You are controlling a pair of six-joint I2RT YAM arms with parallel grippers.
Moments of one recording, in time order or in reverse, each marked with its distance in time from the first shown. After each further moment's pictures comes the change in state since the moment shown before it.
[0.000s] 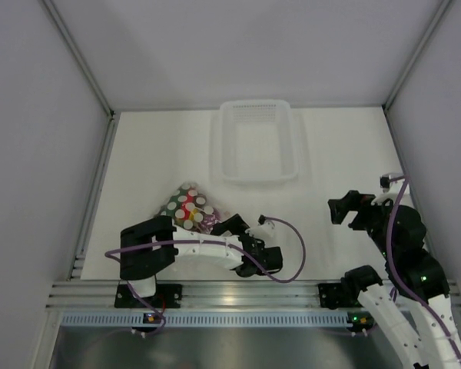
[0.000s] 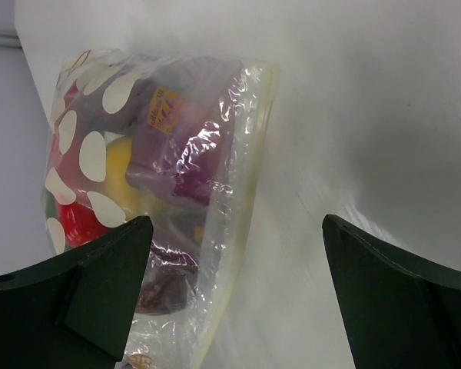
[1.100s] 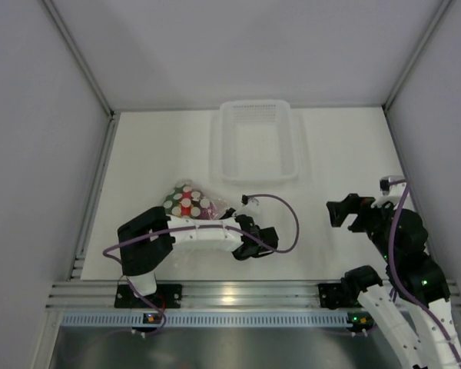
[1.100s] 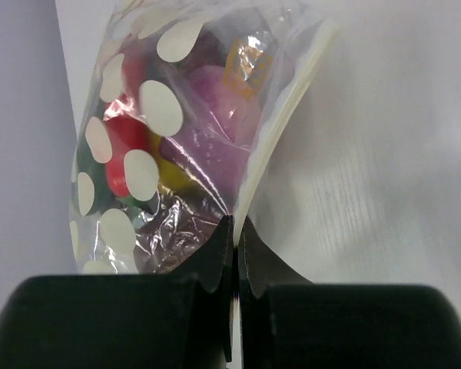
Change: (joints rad) left arm 0.132 0.037 0.086 -0.243 -0.042 -0.289; right arm 0.000 -0.032 -0.014 0.005 -0.036 -0.006
